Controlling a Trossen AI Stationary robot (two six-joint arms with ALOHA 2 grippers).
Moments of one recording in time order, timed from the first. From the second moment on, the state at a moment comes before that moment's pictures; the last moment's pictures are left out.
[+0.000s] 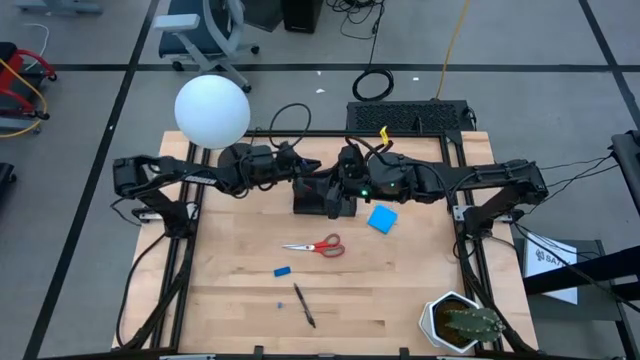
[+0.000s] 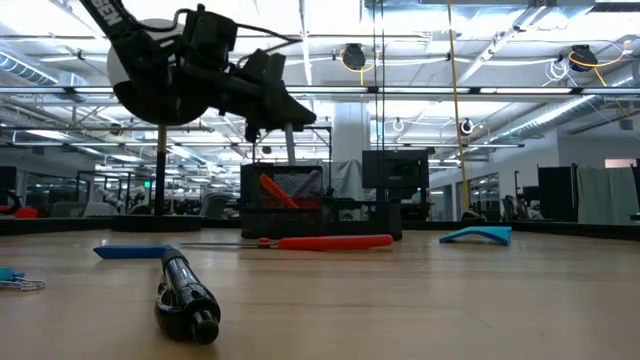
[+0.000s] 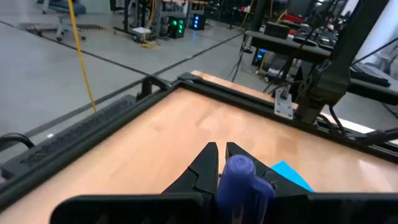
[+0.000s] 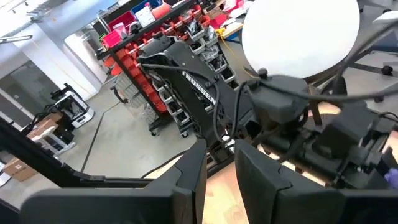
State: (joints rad) left arm 0.35 1.57 0.69 0.73 0.06 -0.20; right arm 0.10 1.55 1.56 -0.20 0.29 0.59
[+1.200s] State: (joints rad) left arm 0.33 1.62 0.69 0.81 0.14 -0.45; right arm 0.07 1.55 1.56 -0.20 0.28 0.56
